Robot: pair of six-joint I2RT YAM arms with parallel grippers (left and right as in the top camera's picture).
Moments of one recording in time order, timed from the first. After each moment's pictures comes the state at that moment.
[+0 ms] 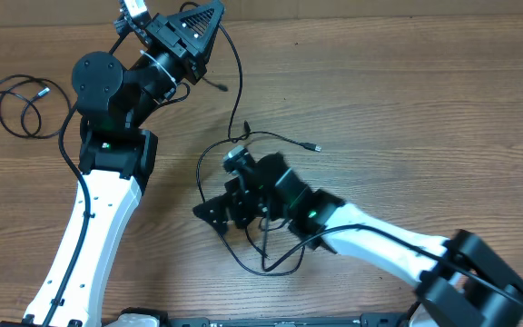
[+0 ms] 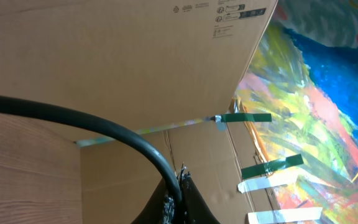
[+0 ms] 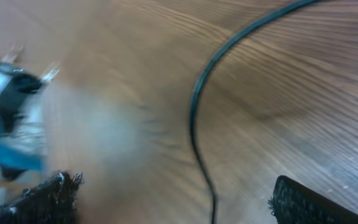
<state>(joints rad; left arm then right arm) -0.14 1.40 1.19 0.43 0.59 -1.54 0.87 1.66 0.86 0.23 -0.36 0.46</state>
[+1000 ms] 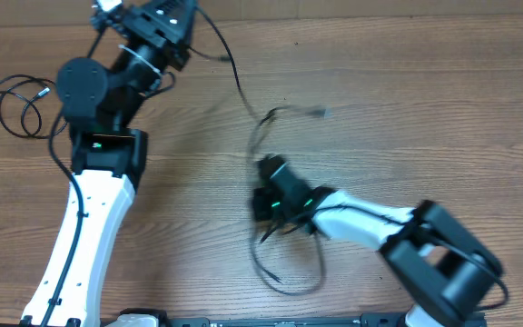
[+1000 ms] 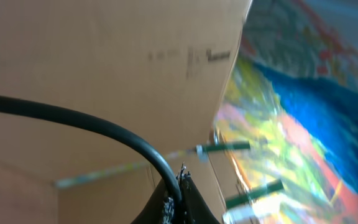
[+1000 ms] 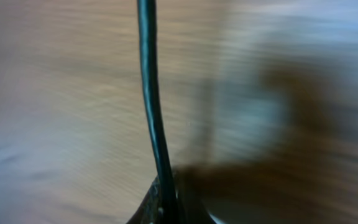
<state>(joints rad) -0.07 1.40 1.19 0.55 0.50 -1.60 0.73 1.79 0.86 -0.12 -0.19 0.70</state>
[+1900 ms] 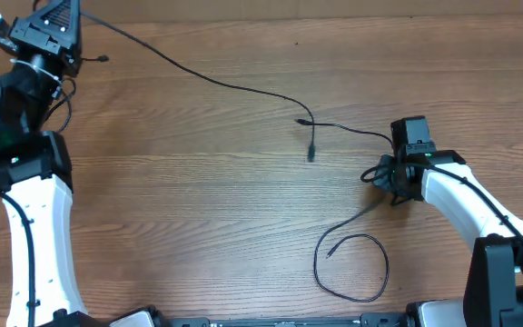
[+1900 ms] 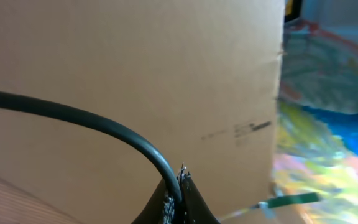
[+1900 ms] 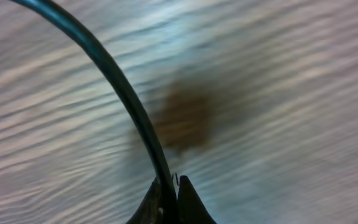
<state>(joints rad) 0.35 1.40 1.19 0.45 0.66 -1.37 0.07 1.59 0.86 -0.61 0.13 0.47</state>
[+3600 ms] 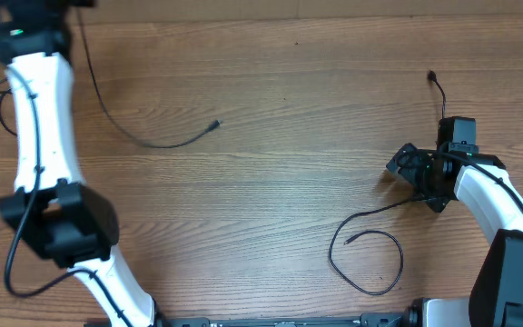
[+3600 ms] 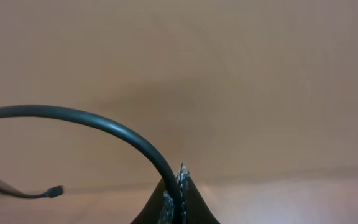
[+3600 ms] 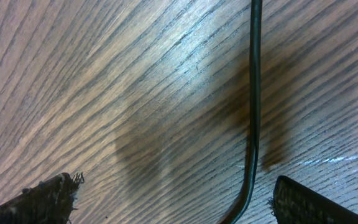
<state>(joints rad) 0.17 2.08 2.12 -0.43 0.15 0.17 -0.16 1.59 0.86 -0.58 -0.12 0.59</state>
